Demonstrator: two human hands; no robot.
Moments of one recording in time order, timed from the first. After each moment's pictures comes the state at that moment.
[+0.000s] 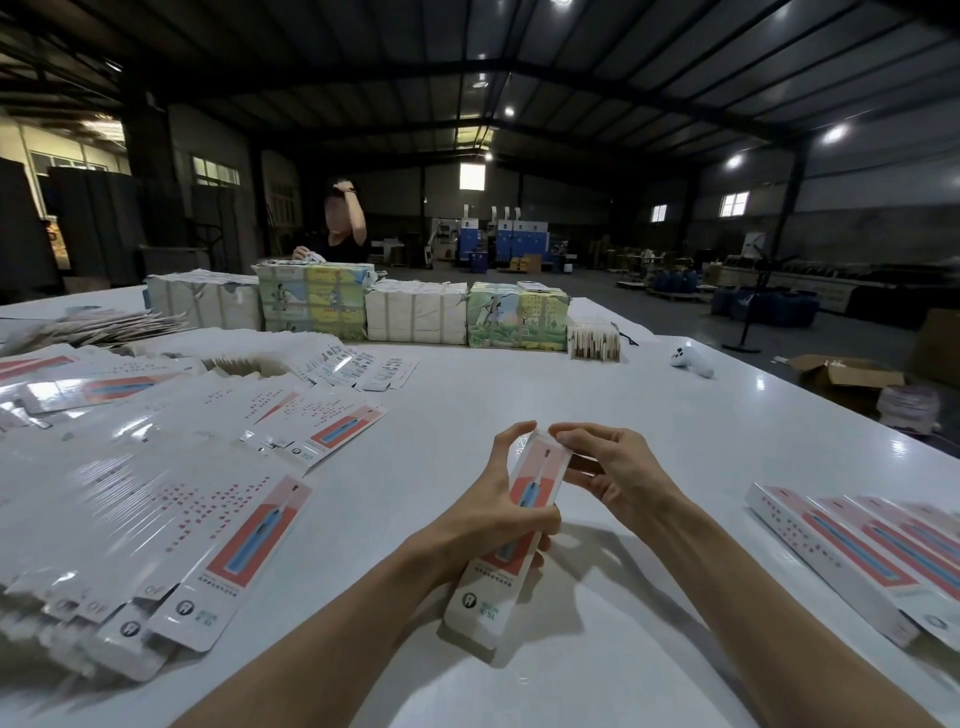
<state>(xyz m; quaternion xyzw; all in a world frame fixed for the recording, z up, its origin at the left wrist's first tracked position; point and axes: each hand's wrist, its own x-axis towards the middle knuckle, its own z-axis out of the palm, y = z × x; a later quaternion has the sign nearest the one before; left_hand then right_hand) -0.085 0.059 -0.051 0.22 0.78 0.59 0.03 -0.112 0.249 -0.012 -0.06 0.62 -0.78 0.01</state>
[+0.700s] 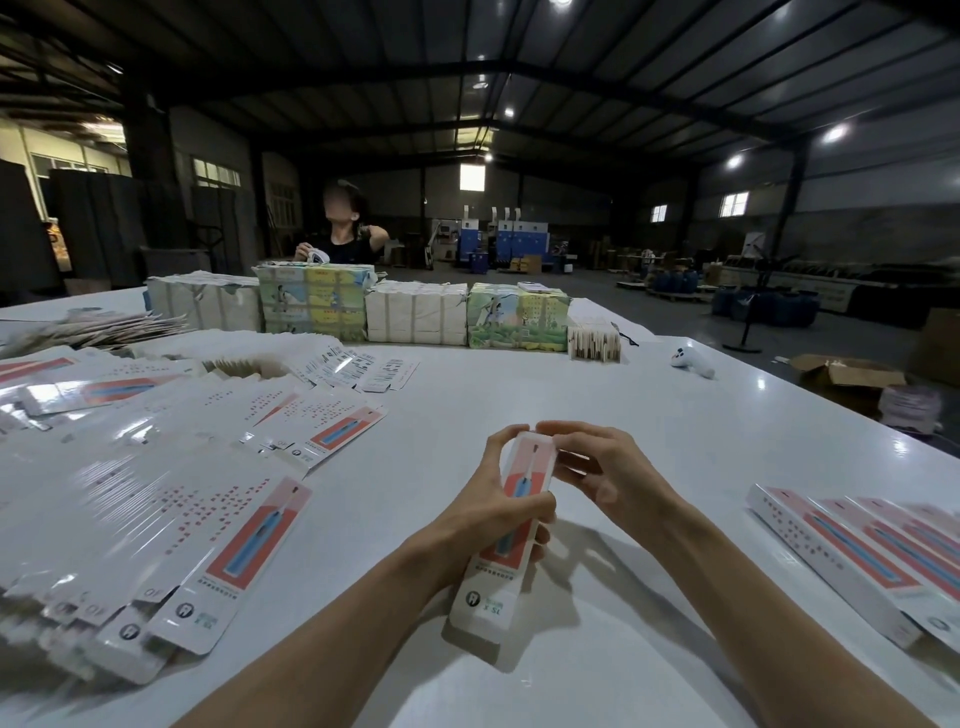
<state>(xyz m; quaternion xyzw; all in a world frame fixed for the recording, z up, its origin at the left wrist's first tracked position) -0.083 0.060 -0.045 0.18 0.76 0.63 0.04 -0.109 0.243 -0.011 -0.11 0.64 -0.76 0.04</state>
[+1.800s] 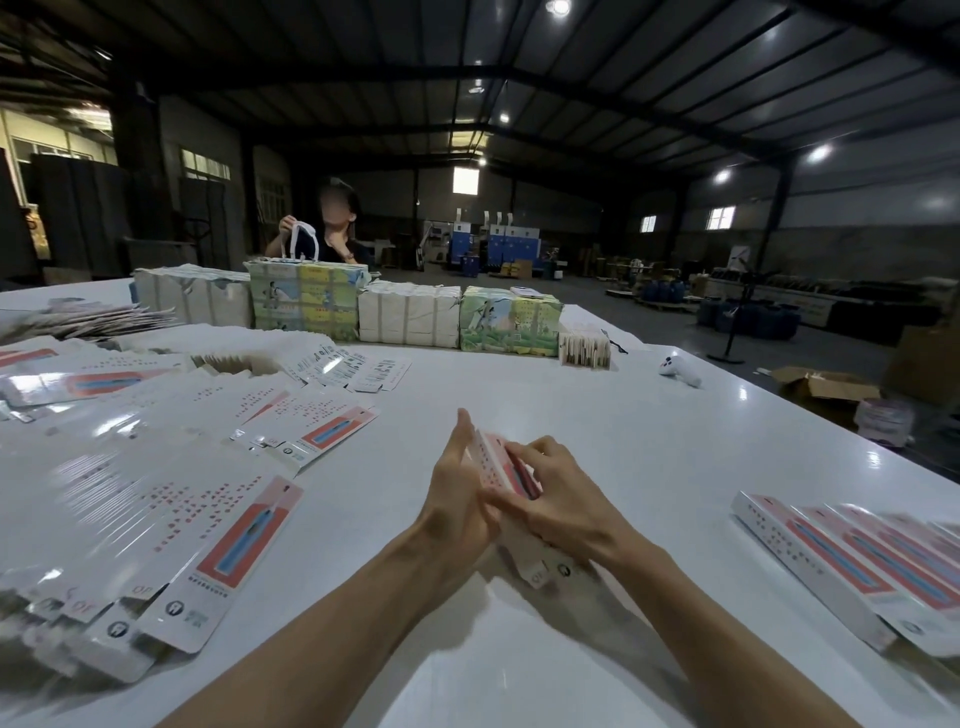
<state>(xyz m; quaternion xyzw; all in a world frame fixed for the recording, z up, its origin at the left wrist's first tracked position) -0.073 0.061 -0.030 0.05 0.40 0.91 0.10 -0.089 0.215 -0.027 -0.24 0.92 -0.29 -0.13</state>
